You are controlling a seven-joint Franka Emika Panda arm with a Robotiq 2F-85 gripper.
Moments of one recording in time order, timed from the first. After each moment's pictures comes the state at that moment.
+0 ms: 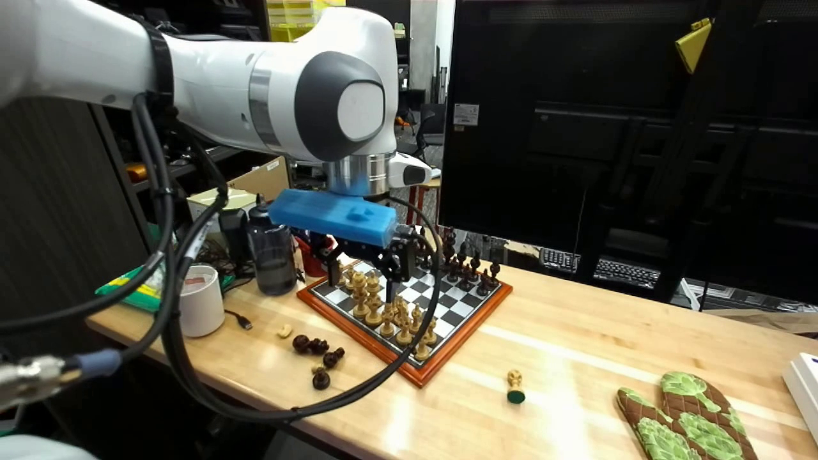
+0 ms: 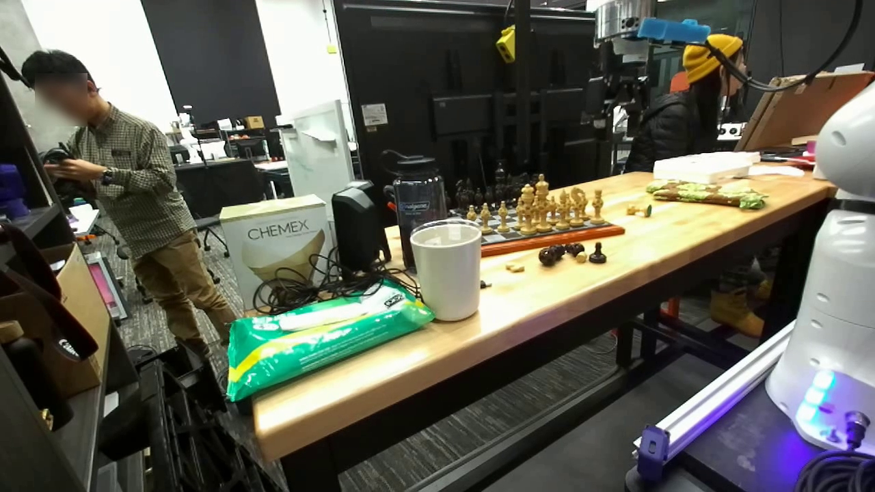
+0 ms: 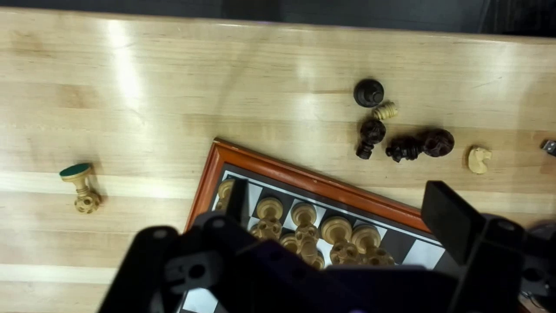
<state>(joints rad) -0.01 -0.65 -0.07 -2.53 -0.04 1.87 -0.09</state>
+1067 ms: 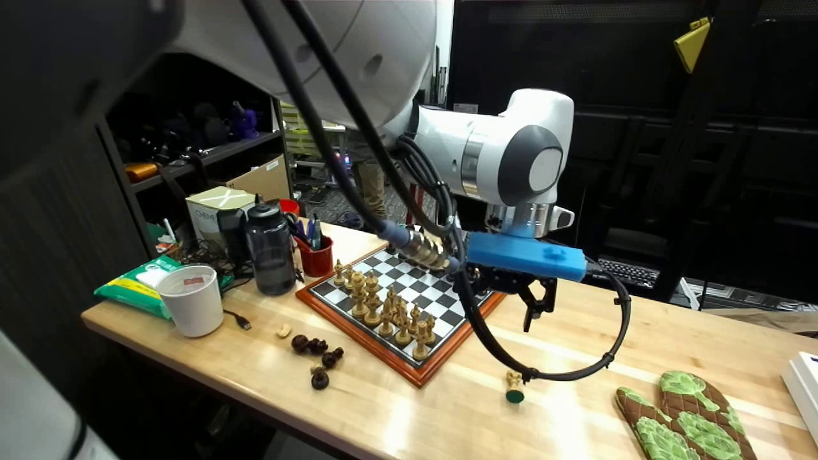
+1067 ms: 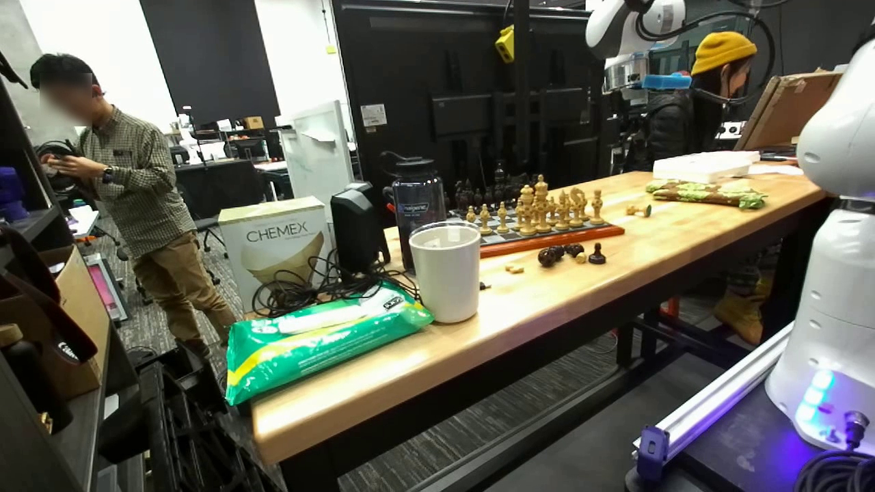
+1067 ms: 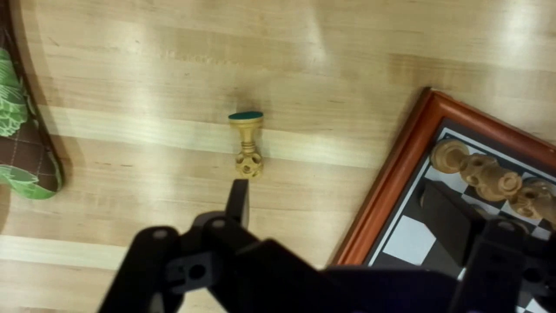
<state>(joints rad) -0.14 -0.08 -0.30 -2.16 -0.09 1.98 -0.49</state>
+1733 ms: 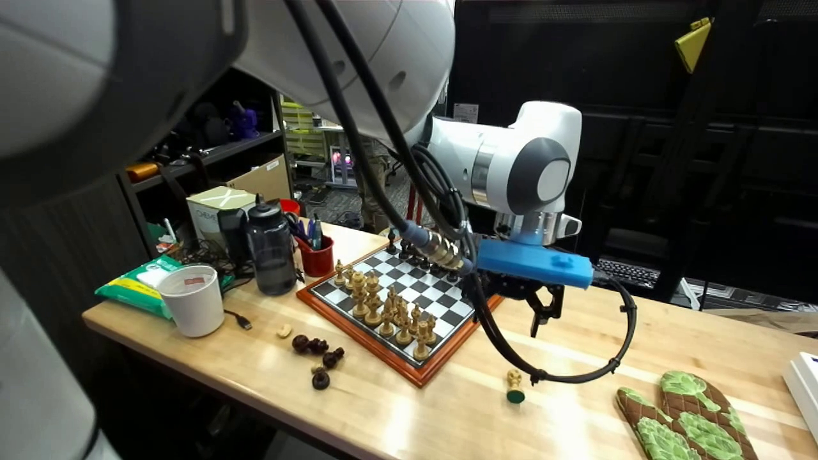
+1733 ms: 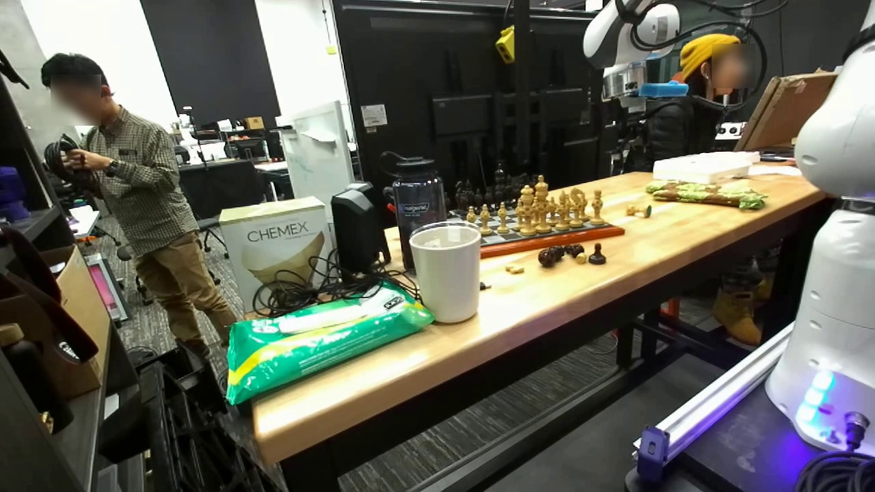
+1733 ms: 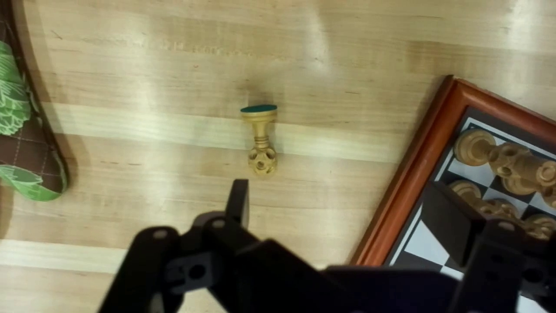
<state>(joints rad) -0.16 -0.01 -0.29 -2.12 -0.07 2.01 -0.50</state>
